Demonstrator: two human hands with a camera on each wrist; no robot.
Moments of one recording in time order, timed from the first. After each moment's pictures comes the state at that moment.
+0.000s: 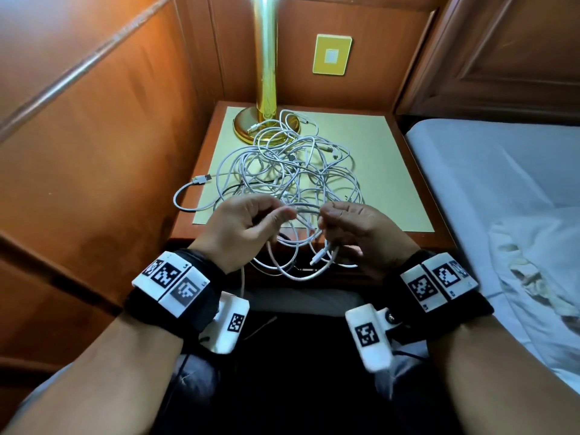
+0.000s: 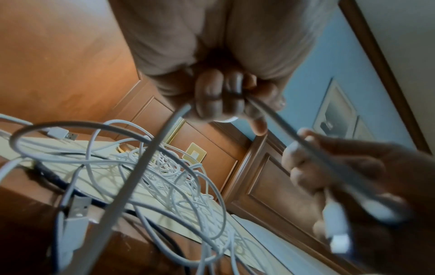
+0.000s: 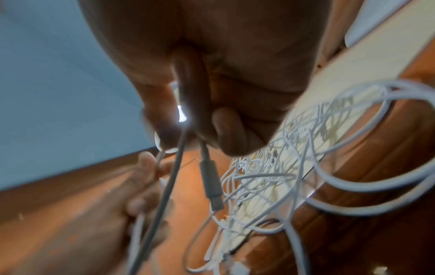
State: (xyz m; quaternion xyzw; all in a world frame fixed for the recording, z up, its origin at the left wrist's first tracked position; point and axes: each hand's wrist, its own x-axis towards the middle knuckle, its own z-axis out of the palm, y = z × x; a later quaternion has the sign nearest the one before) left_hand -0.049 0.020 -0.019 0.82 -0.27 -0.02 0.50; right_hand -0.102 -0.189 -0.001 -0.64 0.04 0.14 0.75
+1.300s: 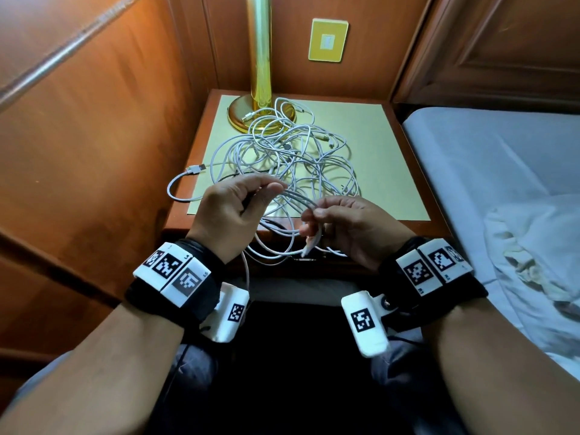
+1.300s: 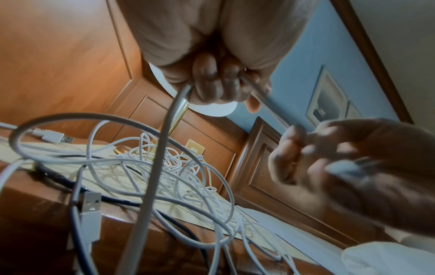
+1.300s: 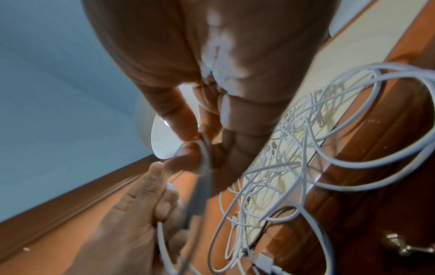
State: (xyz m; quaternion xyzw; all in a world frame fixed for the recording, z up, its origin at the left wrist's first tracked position) left_hand -0.049 0.014 -0.026 0.79 -0.26 0.12 0.54; right_hand -0.100 -0.187 -0.011 -0.61 0.06 0.16 0.78
